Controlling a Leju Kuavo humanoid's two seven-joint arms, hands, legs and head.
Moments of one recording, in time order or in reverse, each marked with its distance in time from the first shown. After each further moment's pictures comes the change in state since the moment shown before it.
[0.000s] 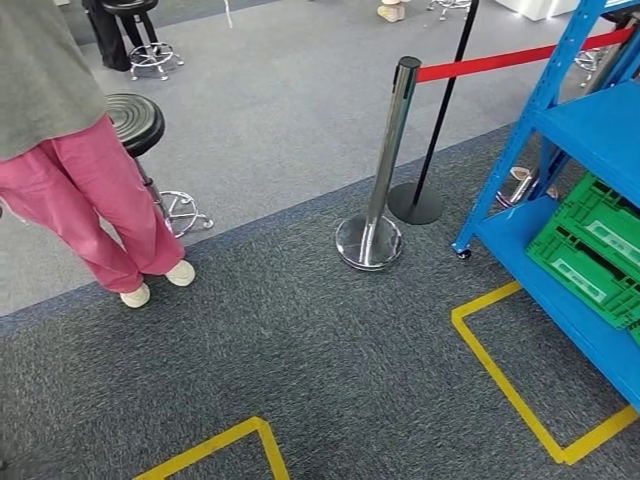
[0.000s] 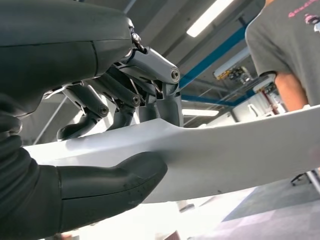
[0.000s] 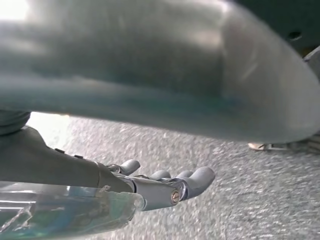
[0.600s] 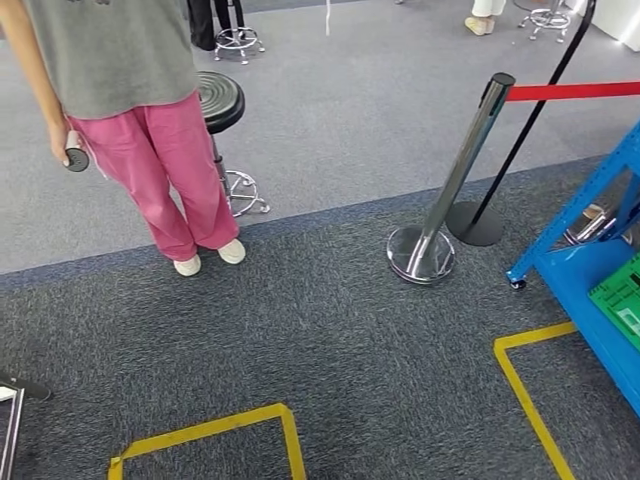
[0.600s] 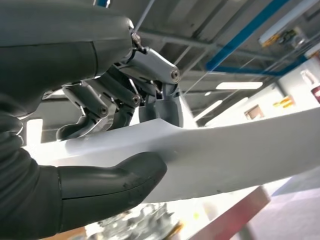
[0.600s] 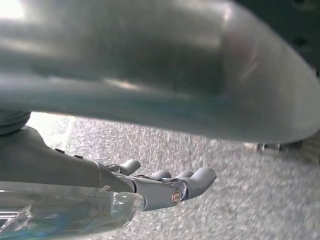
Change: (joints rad) left arm 0.008 0.015 0.002 0.027 0.019 0.007 0.001; right arm 0.005 0.011 0.006 0.001 -0.029 -0.011 -0.003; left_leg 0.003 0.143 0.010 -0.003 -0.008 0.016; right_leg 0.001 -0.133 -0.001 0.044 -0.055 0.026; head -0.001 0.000
